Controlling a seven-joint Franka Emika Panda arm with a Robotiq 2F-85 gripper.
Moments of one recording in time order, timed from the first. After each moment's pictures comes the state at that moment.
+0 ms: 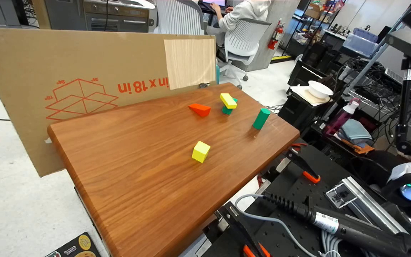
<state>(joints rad) -0.02 -0.89 -0.16 -2.80 0.11 2.15 -0.02</state>
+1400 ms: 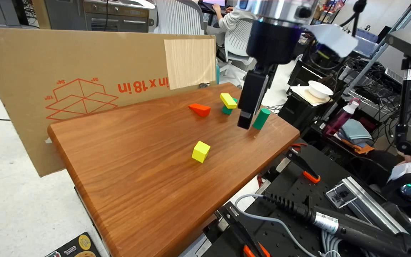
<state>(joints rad) 0.09 0.13 -0.02 -2.42 -0.03 2.39 -0.31</state>
